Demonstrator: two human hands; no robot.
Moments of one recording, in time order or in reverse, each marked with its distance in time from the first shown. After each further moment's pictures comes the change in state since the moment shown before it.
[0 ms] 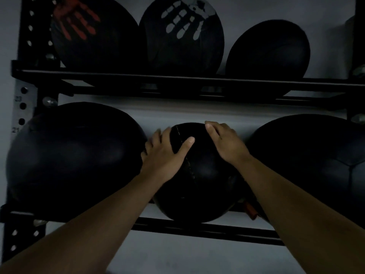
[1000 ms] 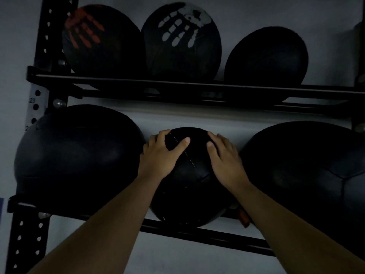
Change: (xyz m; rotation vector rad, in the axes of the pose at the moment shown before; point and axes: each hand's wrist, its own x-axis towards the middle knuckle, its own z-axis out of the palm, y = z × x) left_hand 0.012 0.012 0.019 -0.124 0.156 -0.072; right_hand -0.049 0.008 0.001 0.092 0.043 -0.003
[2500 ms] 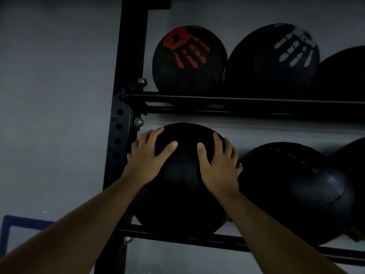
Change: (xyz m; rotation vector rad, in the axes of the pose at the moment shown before) left_hand 0.081 -0.220 -0.259 0.051 -0.012 0.210; right_hand 0.016 -0.266 0.224 -0.062 0.231 0.176
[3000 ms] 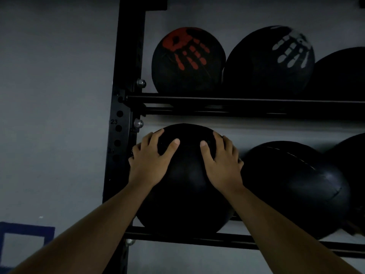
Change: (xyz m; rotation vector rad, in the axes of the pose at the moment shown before) left_hand 0.000 0.004 0.008 -0.010 0.062 -0.067; right_hand 0.008 0.000 -0.007 -0.004 -0.023 -0.041
